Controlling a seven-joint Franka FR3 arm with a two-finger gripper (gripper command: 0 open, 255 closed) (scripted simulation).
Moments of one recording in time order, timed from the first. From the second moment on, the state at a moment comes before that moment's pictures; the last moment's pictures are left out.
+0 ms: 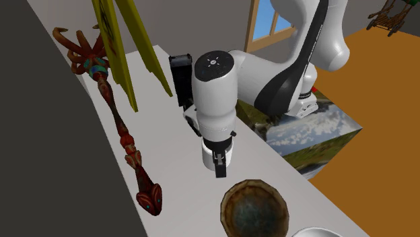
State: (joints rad) arm 0.12 0.29 0.36 -1.92 -0.08 2.13 0.79
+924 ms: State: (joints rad) arm 0.12 0.29 0.36 -1.92 -0.08 2.14 0.79
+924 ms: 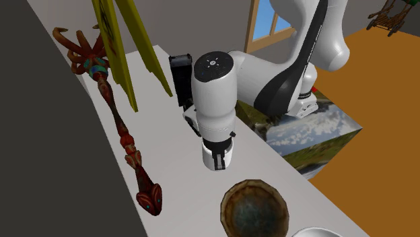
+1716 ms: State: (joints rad) arm 0.11 0.24 0.37 -1.87 -0.06 2.03 0.78
